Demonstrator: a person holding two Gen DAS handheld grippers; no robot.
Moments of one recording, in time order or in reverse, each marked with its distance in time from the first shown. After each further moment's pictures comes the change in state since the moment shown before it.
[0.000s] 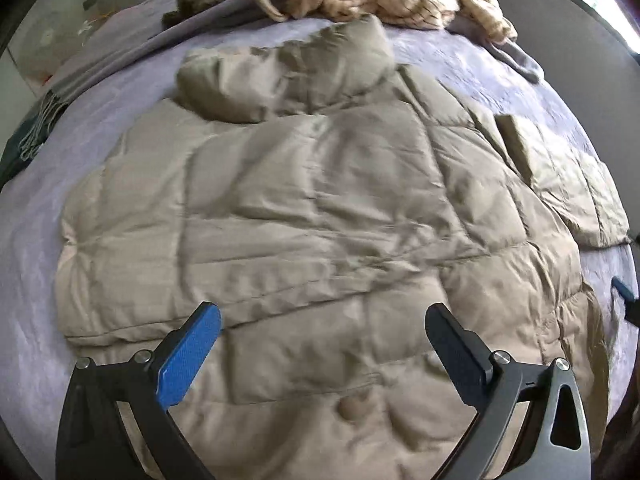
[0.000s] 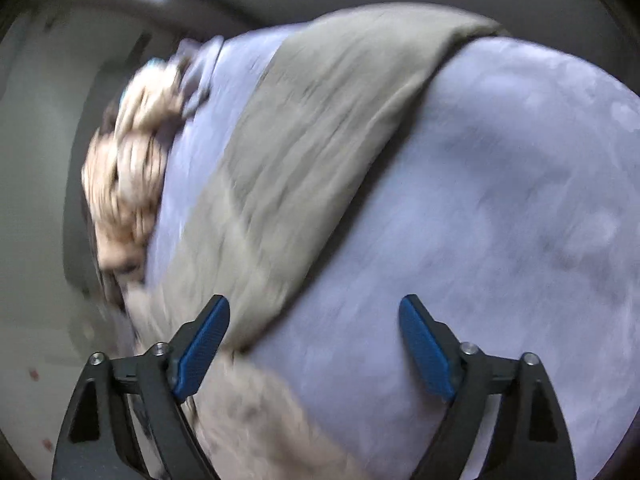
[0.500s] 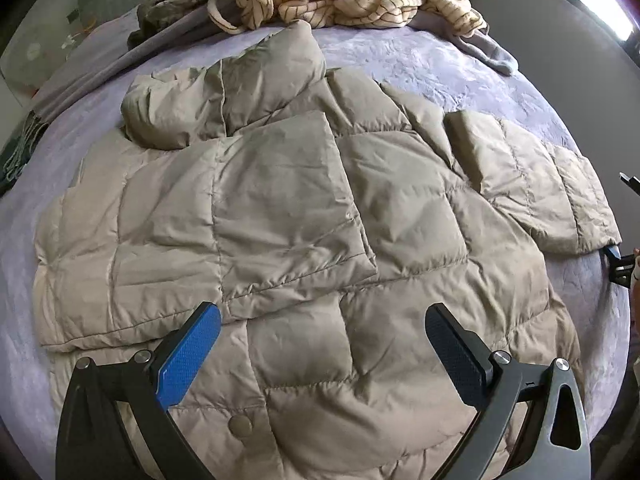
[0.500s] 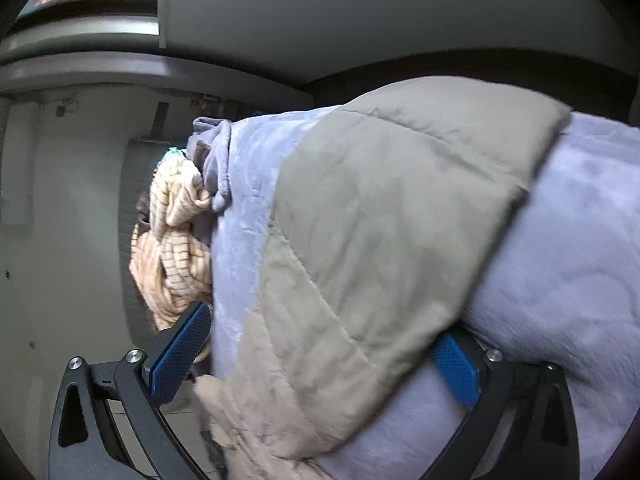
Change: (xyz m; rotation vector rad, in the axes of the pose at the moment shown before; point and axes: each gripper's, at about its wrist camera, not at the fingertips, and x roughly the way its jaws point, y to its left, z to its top) left arm -0.004 -0.059 0.014 0.022 -0.017 -0.026; right arm 0.023 -0.013 0.096 0.161 -0.060 0.242
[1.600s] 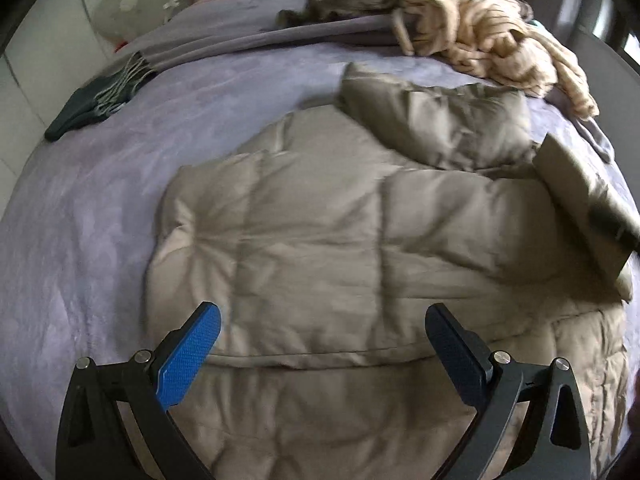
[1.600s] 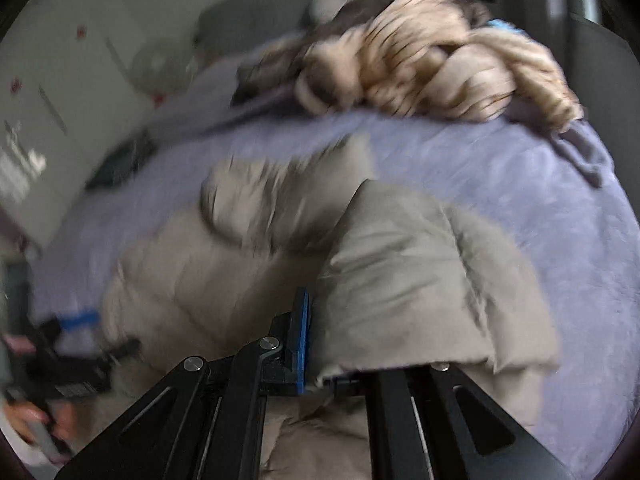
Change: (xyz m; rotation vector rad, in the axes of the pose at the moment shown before) left arm -0.021 0.190 -0.020 -0.248 -0.072 0.196; right arm 0.156 0.228 -0.361 -1.335 0.399 -0.158
